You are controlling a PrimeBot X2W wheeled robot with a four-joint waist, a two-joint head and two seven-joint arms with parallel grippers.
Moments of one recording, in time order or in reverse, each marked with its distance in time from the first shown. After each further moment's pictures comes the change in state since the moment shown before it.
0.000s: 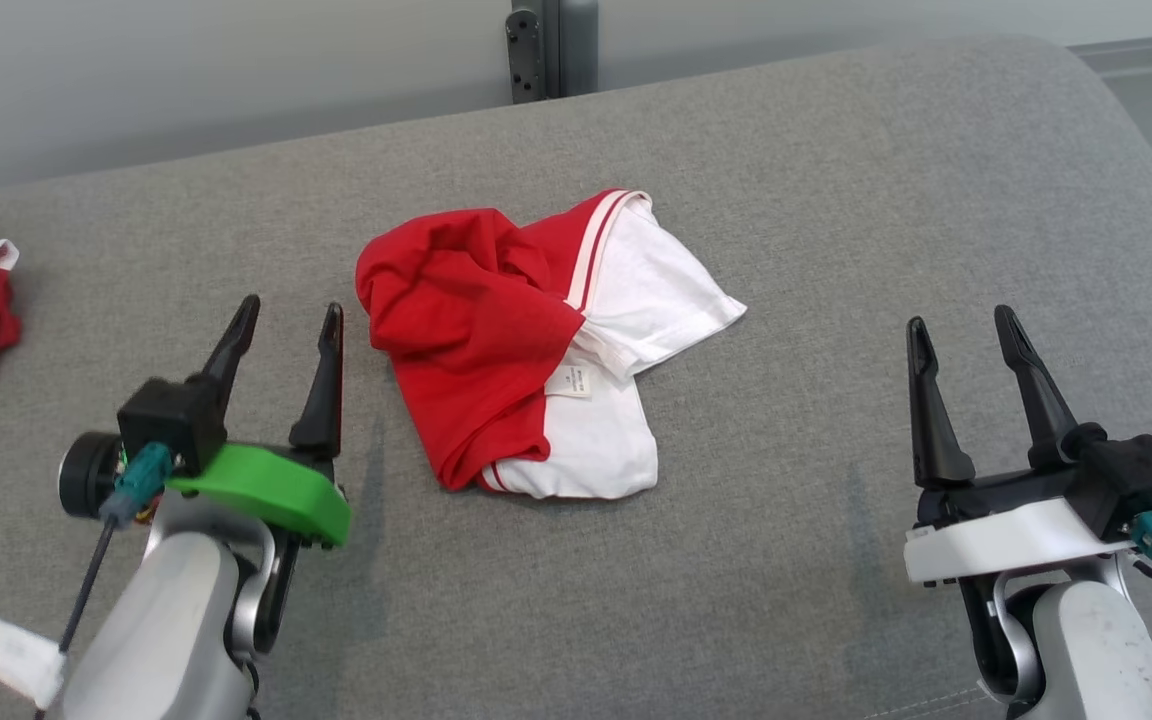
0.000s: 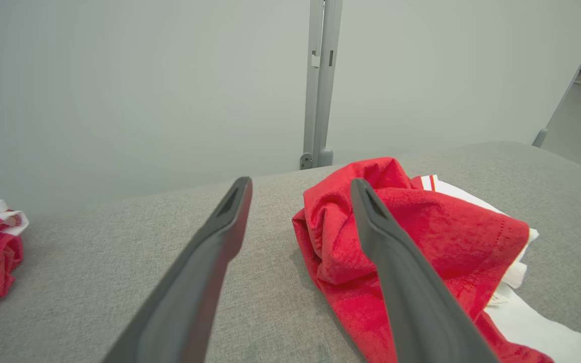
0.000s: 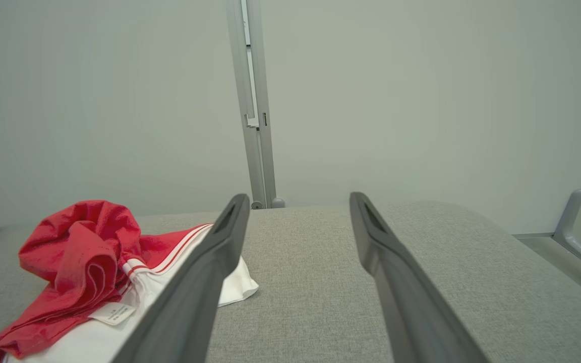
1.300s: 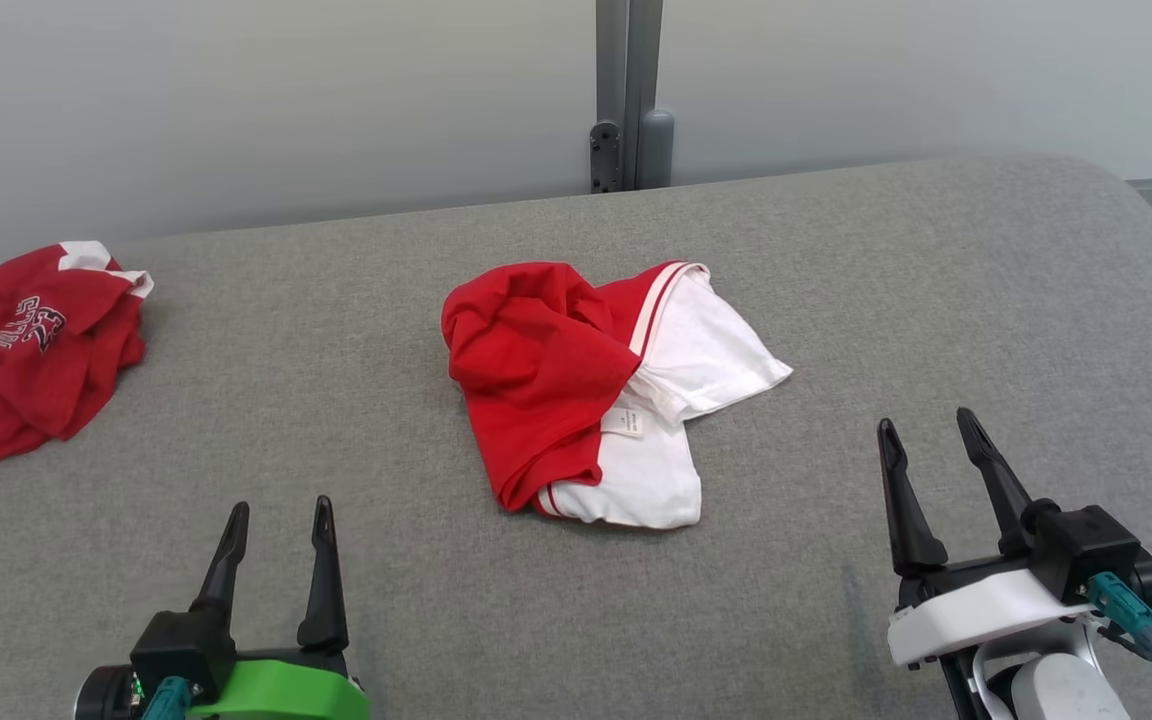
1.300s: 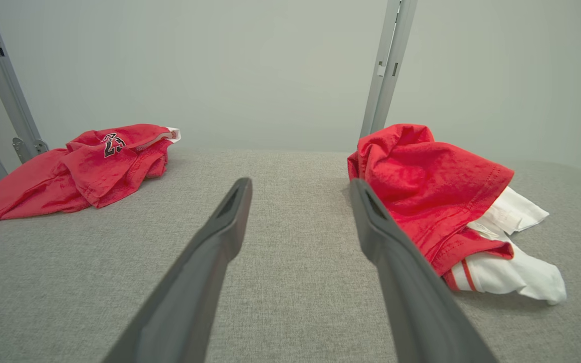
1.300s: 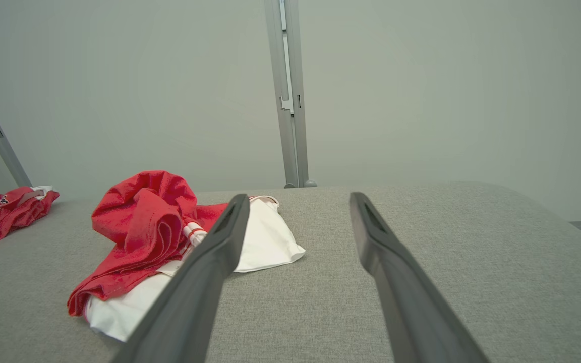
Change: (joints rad) left arm 0.481 -0.245 0.356 -0.250 0.300 -0.057 -0.001; right arm 0.098 0.000 0.028 0.093 0.018 0.000 0.000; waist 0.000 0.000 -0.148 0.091
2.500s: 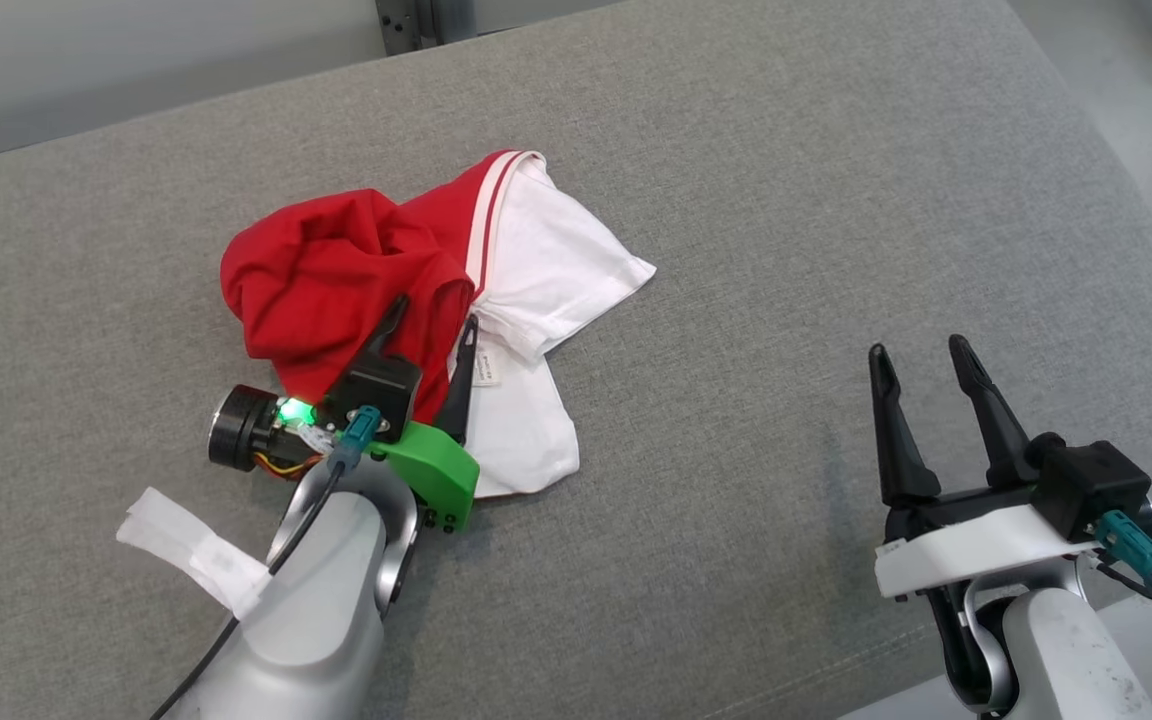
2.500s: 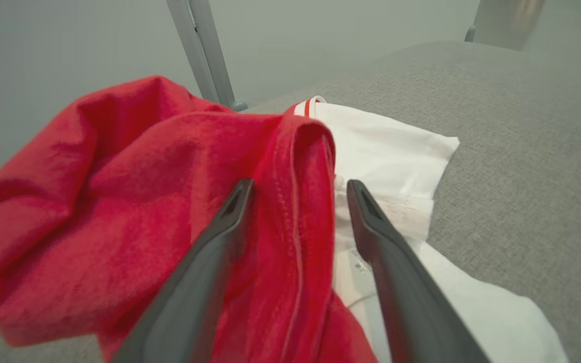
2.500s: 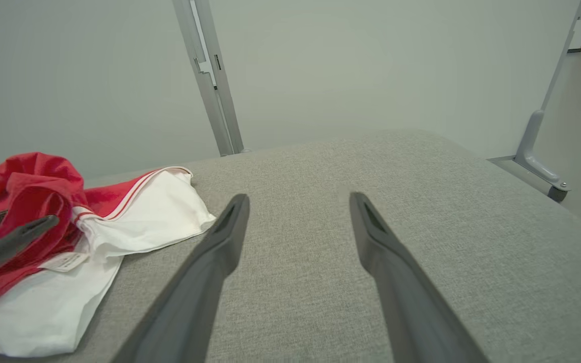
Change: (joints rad) left arm -0.593 -0.005 -0.342 0.536 0.082 0.043 0.000; right arm -0.105 -0.001 0.028 -0.007 0.065 0.000 0.000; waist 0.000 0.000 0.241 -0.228
